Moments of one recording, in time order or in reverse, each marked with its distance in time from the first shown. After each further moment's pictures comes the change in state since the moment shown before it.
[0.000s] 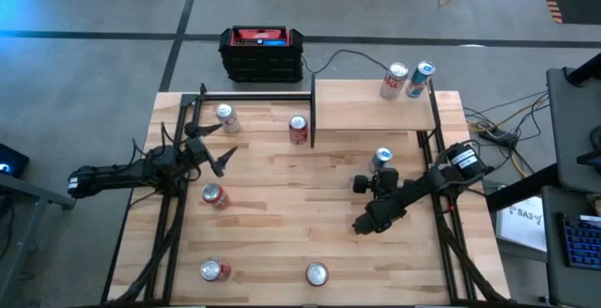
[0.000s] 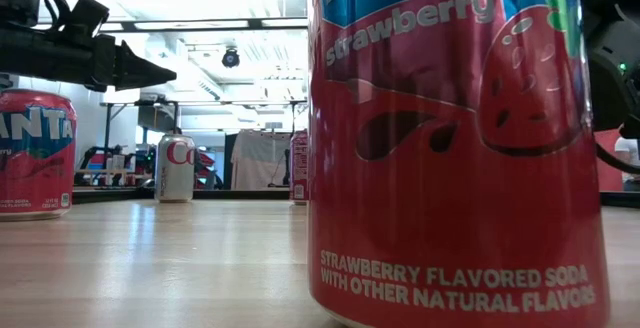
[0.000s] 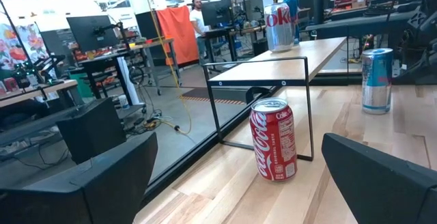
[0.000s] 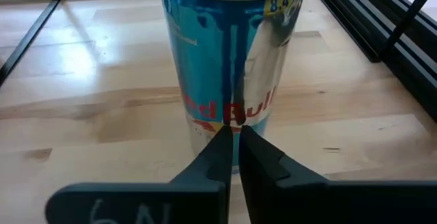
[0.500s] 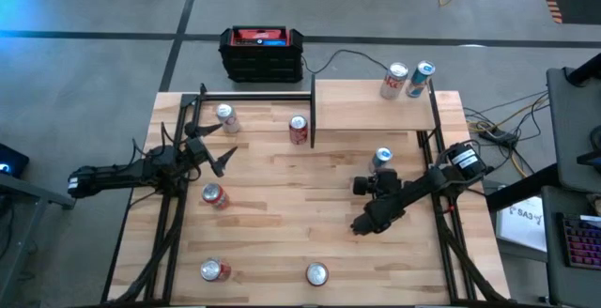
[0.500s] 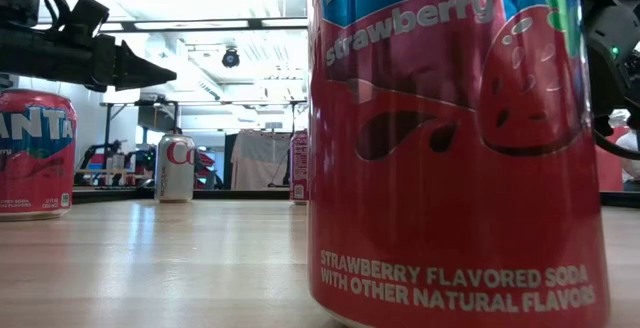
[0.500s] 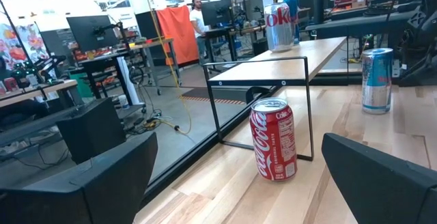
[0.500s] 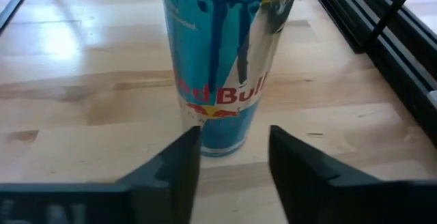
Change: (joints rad) left arm 0.000 0.000 0.000 0.000 0.000 0.000; right arm 0.001 -0.005 0.040 -0.032 -0.077 -0.056
